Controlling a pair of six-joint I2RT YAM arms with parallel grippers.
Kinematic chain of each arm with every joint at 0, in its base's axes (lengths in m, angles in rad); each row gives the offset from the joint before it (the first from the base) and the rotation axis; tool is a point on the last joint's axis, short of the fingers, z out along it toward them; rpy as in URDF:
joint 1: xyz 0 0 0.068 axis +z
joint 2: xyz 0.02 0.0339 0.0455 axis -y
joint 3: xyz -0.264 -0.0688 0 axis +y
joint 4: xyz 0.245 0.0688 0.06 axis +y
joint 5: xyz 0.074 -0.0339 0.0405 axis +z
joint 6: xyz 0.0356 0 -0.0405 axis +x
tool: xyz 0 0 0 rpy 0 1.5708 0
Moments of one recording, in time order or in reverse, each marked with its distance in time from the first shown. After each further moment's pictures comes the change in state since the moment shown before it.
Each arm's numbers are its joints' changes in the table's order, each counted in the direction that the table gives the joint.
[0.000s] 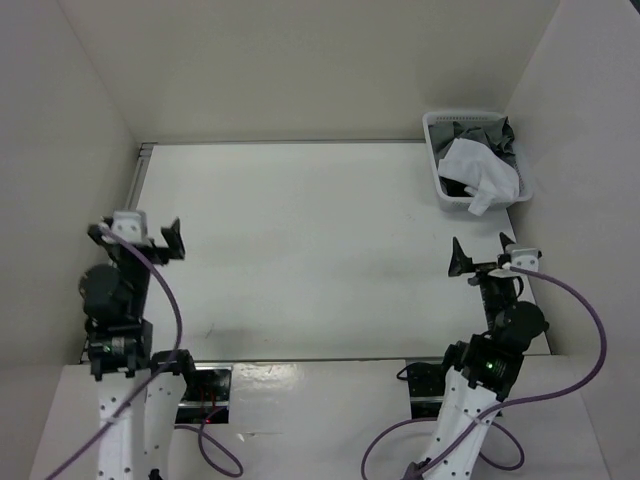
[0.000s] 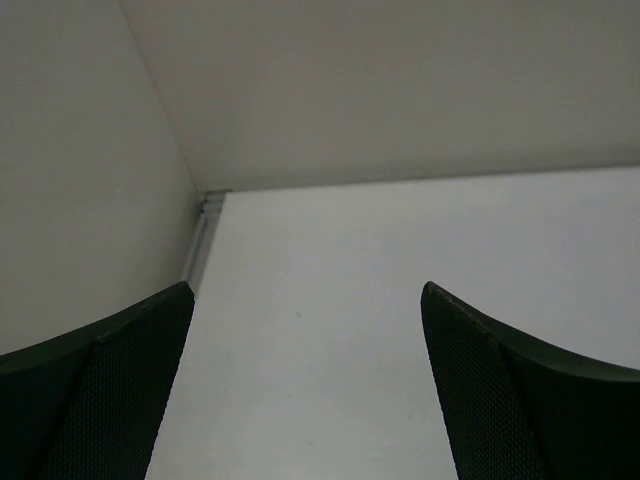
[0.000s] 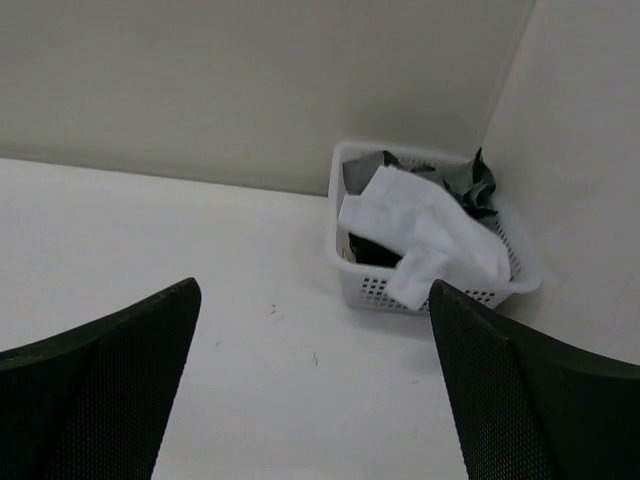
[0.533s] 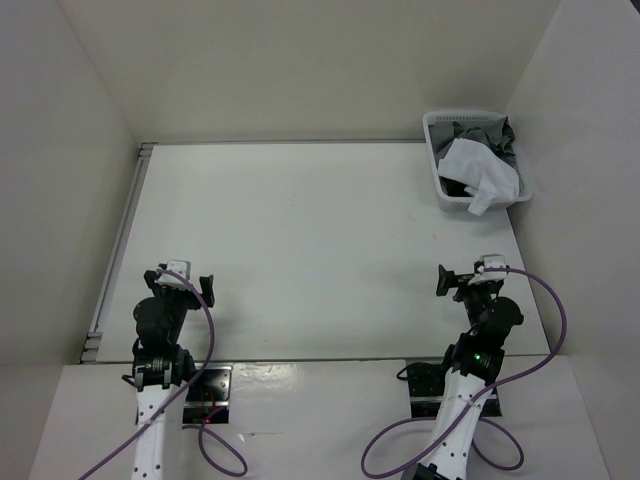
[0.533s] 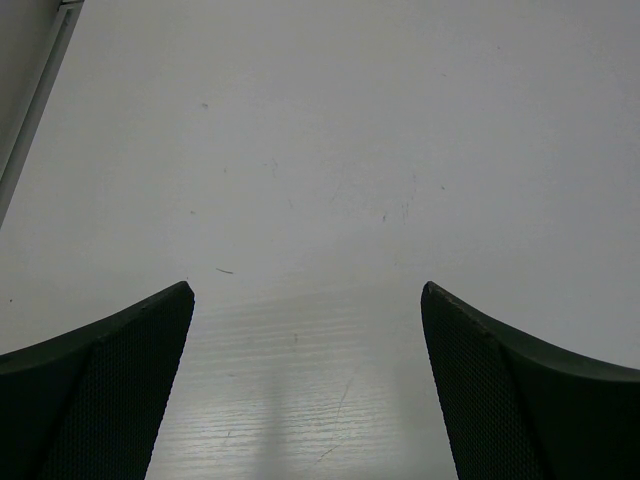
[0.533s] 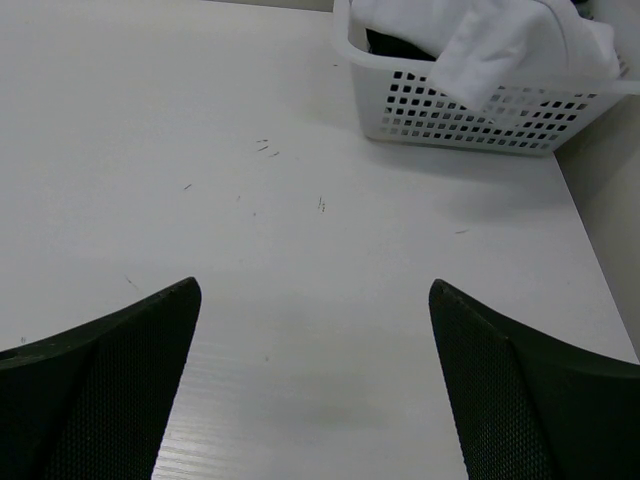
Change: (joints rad) left arm 0.001 0.310 0.555 0.002 -0.076 0.010; right arm 0.000 0.052 0.344 -0.010 0.007 -0.109
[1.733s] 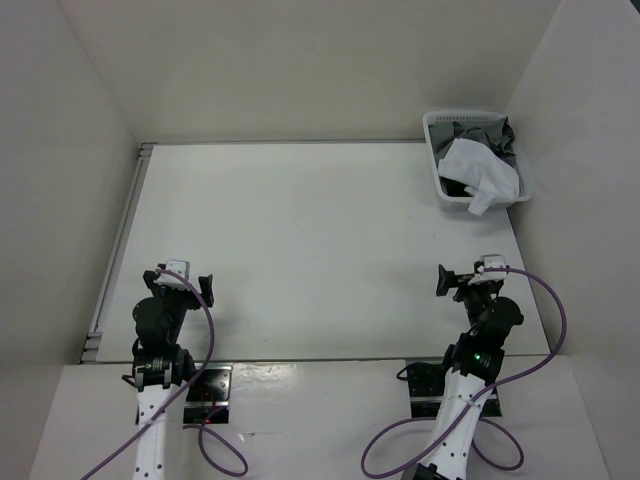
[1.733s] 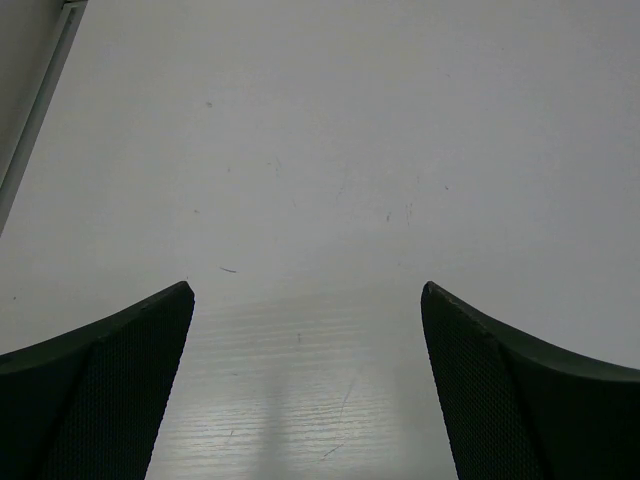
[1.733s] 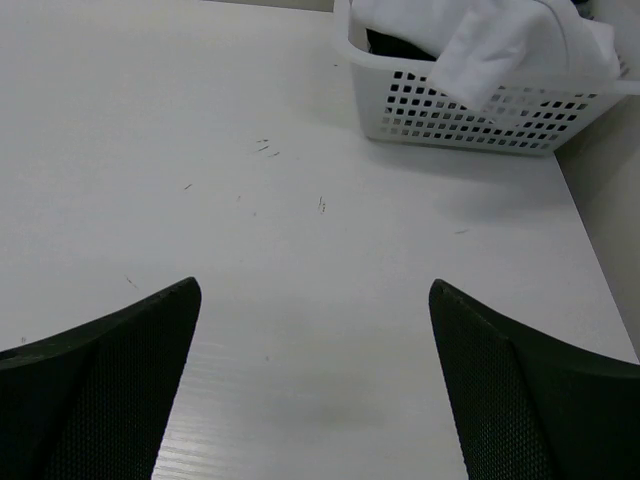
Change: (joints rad) left arm 0.016 0.000 0.000 0.000 -0.010 0.000; right arm 0.000 0.000 0.000 0.000 0.000 0.000
